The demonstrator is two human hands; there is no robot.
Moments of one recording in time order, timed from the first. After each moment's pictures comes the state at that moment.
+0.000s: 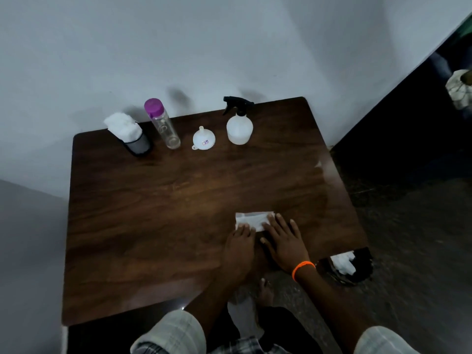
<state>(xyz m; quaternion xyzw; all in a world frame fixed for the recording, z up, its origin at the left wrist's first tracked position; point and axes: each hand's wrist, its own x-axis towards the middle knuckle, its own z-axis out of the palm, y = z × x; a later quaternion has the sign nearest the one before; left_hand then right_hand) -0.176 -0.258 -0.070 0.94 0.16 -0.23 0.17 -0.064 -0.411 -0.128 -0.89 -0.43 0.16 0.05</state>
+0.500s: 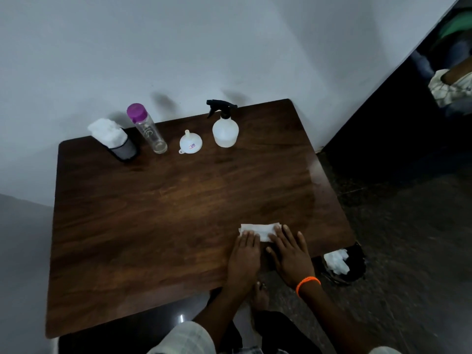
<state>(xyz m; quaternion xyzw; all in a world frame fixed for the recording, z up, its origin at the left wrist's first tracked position) -0.167 -0.316 -0.087 0.96 0.12 -0.22 0.15 -0.069 -0.469 -0.128 -0.91 -0.39 0.15 0.05</state>
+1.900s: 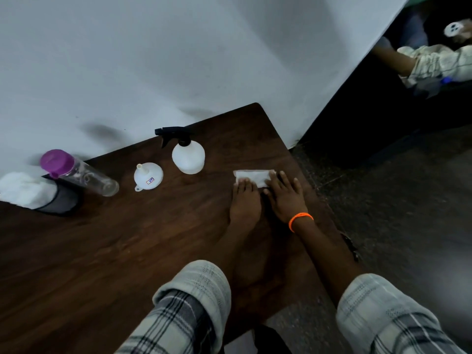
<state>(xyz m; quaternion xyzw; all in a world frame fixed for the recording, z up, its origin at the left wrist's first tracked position) 0.082 -0.229 -0.104 0.97 0.09 -0.19 0.13 0.157 -0.369 -0.130 -0.95 -0.27 0.16 0.07</state>
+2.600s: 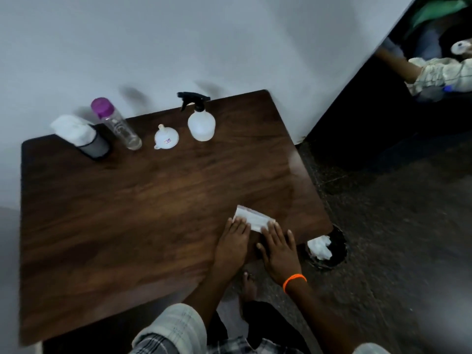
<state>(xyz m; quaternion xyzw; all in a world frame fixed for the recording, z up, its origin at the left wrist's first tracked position) -0.141 -0.314 -0.088 0.97 0.04 -0.18 0.15 -0.078 -0.493 -0.128 -0.93 -0.33 0.15 0.08</state>
